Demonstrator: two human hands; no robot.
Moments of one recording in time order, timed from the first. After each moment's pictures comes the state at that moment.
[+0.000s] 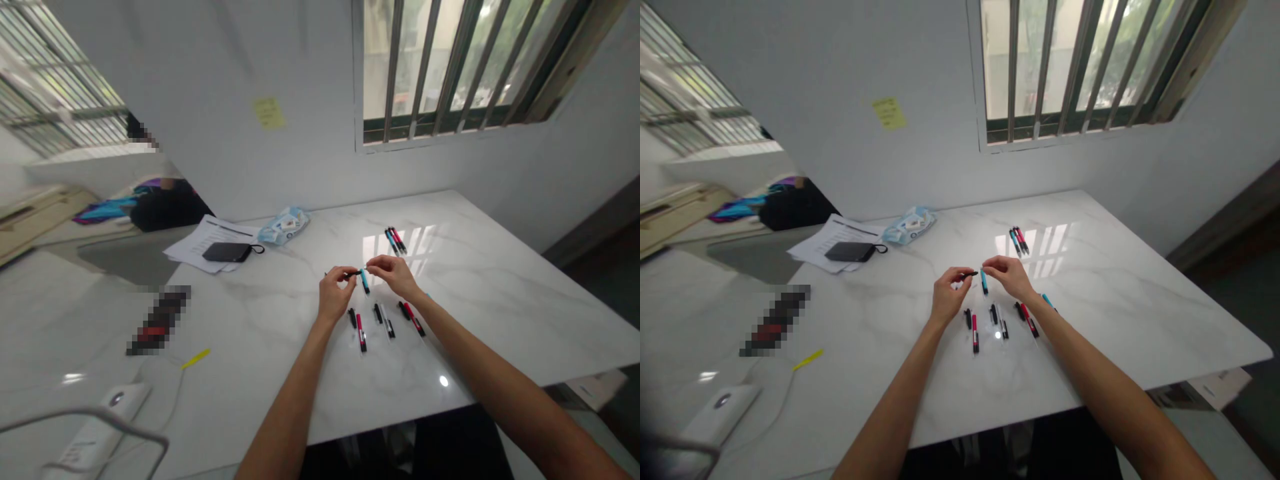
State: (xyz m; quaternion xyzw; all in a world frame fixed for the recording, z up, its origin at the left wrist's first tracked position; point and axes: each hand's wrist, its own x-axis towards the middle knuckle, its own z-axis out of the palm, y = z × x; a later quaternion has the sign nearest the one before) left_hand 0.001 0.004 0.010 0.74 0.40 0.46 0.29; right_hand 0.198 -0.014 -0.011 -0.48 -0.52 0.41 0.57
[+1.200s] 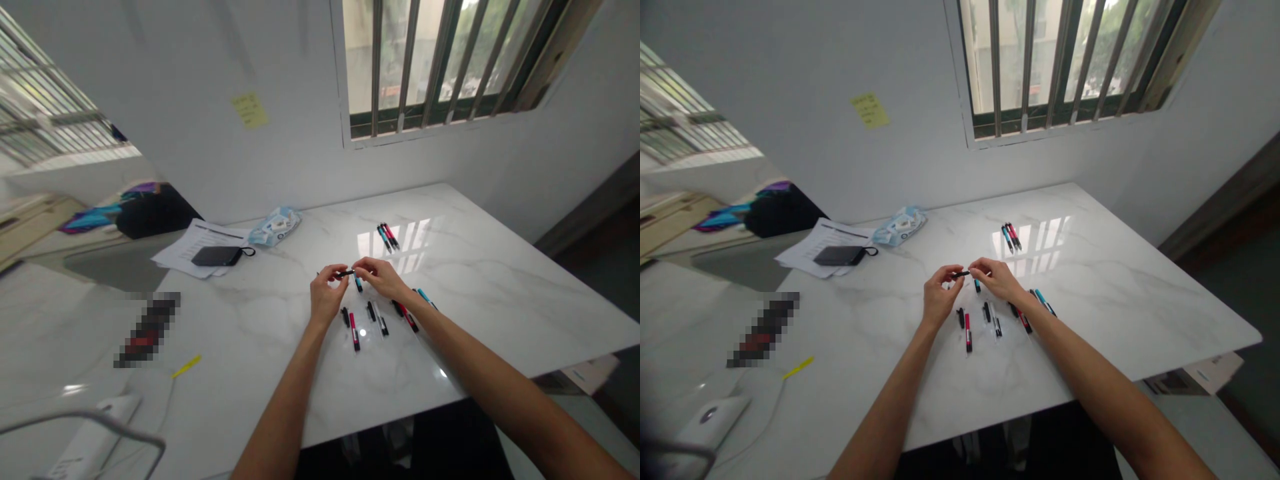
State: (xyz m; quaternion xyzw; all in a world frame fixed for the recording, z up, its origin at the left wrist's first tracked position) left_hand 0.004 0.003 0.009 0.72 0.42 0.46 0.29; right_hand 0.194 -0.021 -0.003 -0.51 -0.63 0.34 0.48
